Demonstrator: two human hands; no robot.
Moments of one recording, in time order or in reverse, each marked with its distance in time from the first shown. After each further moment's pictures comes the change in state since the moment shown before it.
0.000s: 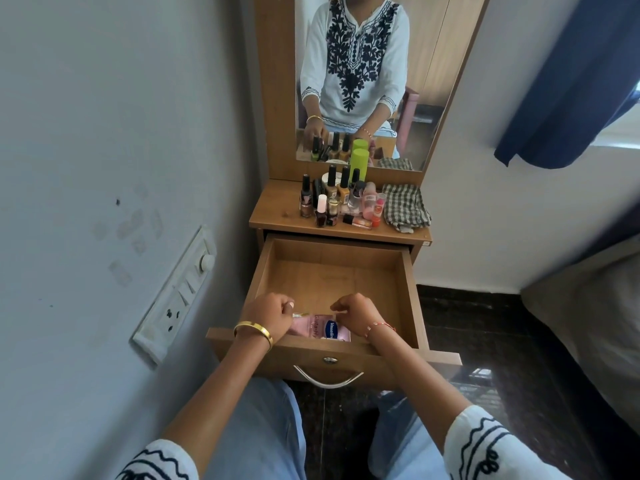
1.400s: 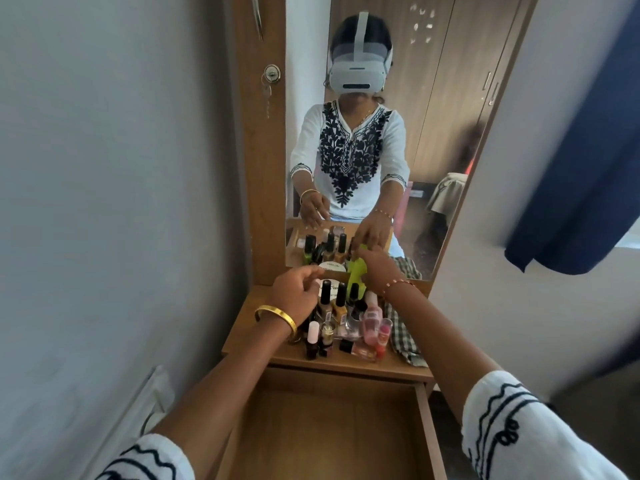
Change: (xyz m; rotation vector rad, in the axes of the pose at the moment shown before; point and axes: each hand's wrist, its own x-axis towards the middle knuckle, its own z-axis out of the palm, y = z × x) left_hand 0.173 0.129 -0.104 -0.363 0.237 0.241; right_hand 0.188 -0.060 -0.219 -0.342 0.359 -0.204
